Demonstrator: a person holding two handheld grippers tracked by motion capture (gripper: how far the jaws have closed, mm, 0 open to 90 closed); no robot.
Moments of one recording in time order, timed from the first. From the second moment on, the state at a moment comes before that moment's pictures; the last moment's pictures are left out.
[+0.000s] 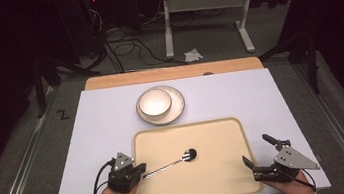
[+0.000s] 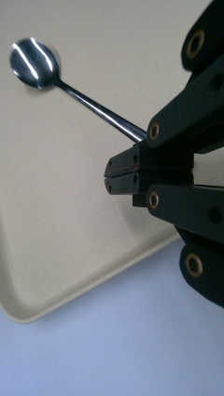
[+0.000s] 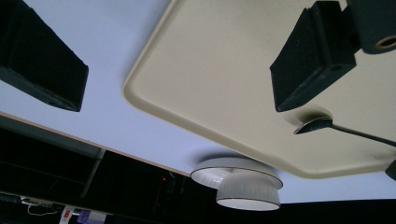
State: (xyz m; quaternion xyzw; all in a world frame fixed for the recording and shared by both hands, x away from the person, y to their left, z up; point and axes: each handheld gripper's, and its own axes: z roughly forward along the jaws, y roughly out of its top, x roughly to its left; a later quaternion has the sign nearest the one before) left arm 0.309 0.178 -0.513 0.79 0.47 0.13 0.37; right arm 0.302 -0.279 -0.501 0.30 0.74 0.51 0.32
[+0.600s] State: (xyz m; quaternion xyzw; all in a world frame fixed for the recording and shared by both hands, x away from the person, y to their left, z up) left arm 0.289 0.149 -0.512 0.83 0.42 0.13 0.34; right arm 0.302 -0.279 -0.501 0.30 0.74 0.51 0.32
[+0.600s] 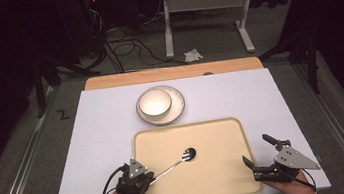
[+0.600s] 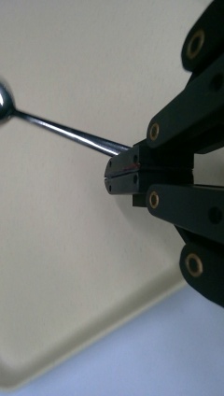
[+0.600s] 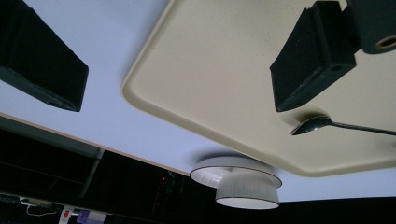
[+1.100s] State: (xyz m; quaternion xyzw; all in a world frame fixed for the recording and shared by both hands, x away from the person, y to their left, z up) left arm 0.294 0.122 -0.500 0.82 0.40 0.12 0.39; right arm 0.302 -0.280 -0.500 0.31 0.73 0.51 0.32
